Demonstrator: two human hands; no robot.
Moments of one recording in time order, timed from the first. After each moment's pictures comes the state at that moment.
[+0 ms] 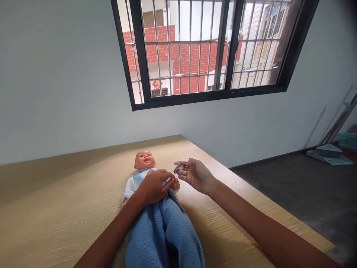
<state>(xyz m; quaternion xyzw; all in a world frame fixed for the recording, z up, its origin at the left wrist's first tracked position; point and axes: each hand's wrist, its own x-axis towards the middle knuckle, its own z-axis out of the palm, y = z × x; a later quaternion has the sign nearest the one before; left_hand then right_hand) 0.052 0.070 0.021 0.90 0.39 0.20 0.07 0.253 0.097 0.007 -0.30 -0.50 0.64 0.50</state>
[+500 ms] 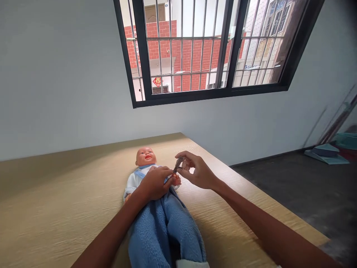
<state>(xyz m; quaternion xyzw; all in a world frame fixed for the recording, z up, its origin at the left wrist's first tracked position) 0.051 0.068 0.018 0.91 0.38 0.20 0.04 0.253 0.073 0.022 -0.34 -0.78 0.24 0.47</state>
